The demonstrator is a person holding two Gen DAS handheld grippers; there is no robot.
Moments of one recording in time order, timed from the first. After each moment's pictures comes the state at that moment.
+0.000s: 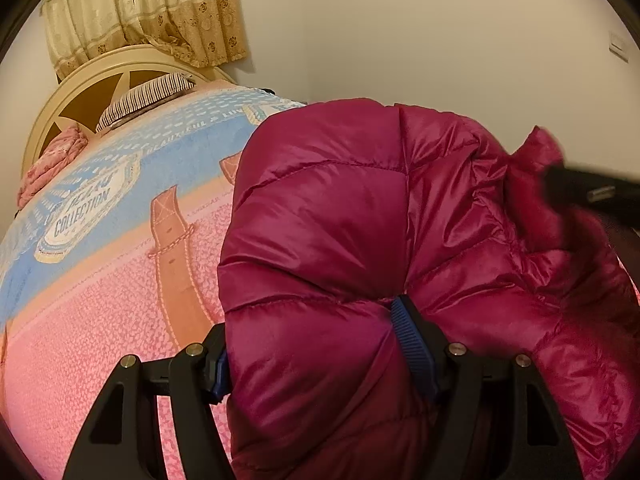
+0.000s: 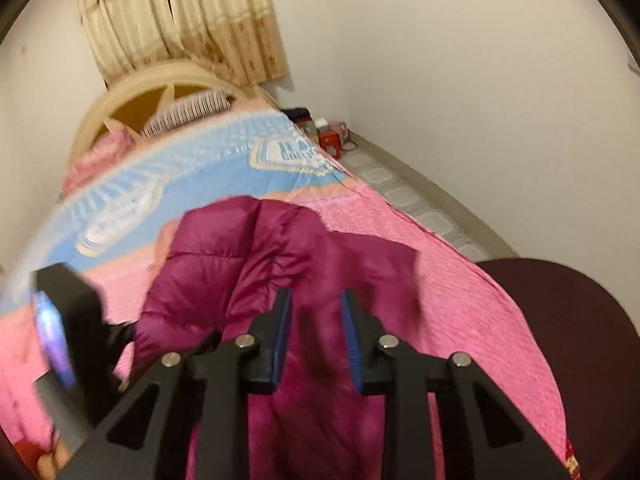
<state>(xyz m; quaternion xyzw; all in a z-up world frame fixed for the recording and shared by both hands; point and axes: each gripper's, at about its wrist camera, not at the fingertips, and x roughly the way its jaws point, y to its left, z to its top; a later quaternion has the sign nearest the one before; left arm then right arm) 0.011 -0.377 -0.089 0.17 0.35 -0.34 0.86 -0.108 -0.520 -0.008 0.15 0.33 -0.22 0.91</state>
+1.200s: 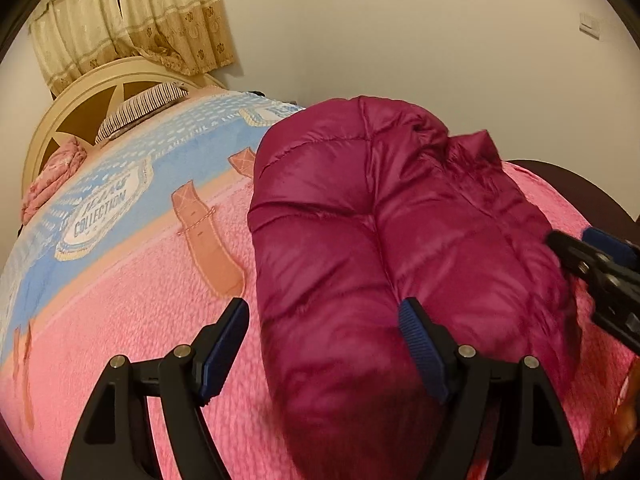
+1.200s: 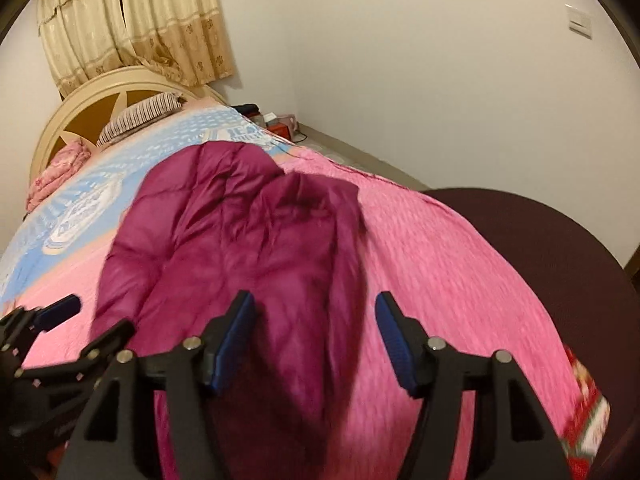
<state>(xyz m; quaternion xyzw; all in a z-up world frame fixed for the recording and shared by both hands) -0.052 -0.328 -0.057 0.20 0.34 -0.36 0.85 -0.169 -0.507 -0.043 0.17 0.31 -0.30 0.89</state>
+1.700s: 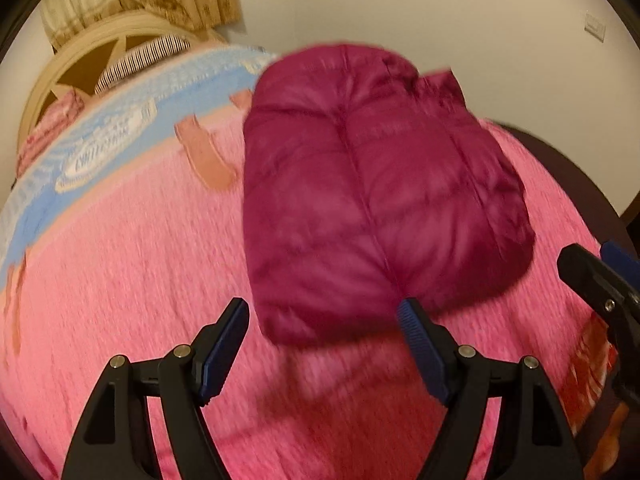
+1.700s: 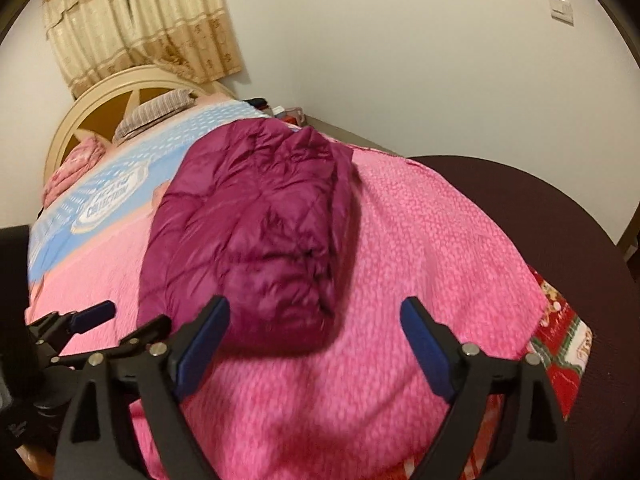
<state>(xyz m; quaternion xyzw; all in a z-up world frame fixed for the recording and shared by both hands) -0.105 -0.293 -0.068 0.19 0.44 -0.35 0.81 -0.234 -0.431 -0.049 0.18 0.32 -0.29 0.88</state>
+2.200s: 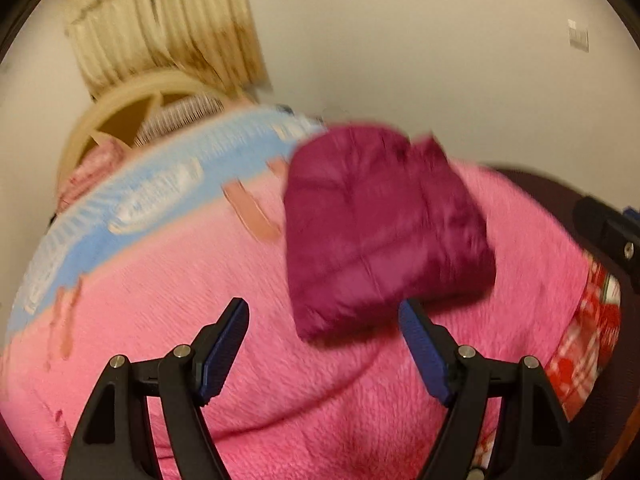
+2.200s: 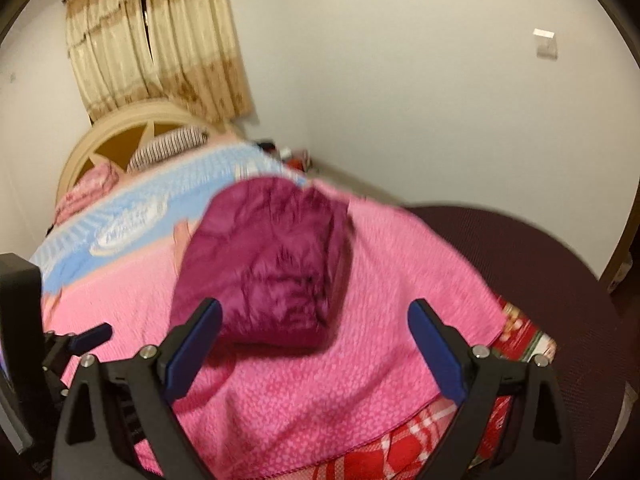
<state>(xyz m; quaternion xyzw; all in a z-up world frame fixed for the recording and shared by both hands) -0.170 -0.257 0.005 0.17 0.30 -0.32 0.88 -0.282 -0.389 -0.003 0.15 0.23 -0.30 0.91</state>
